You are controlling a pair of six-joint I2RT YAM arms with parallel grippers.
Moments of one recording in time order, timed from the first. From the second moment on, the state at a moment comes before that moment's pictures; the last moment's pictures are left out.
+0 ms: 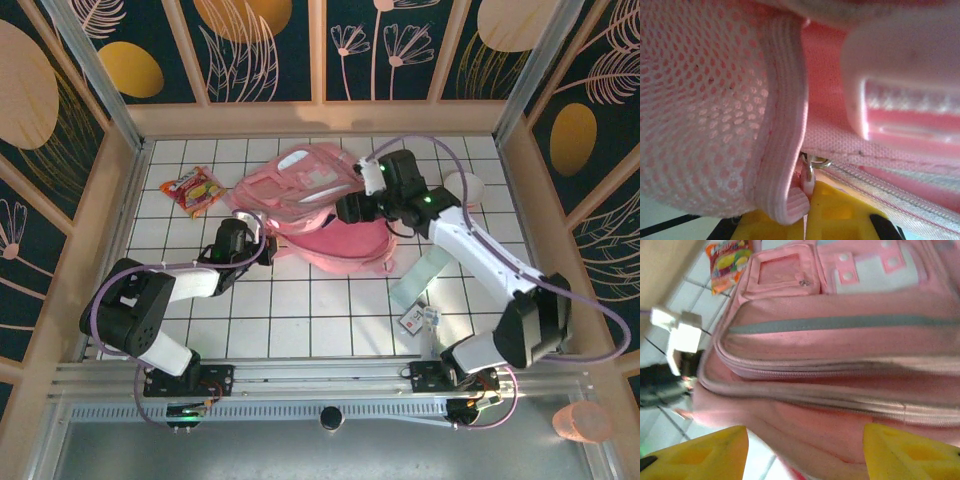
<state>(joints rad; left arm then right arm) -0.41 1.55 0.51 0.42 0.19 -0.37 0.53 1.41 1.22 -0.55 -0.31 0.27</state>
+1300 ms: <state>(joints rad) -0.41 1.63 0.49 0.44 0.37 -0.42 0.69 1.42 0.67 0.05 -0.31 1.41</state>
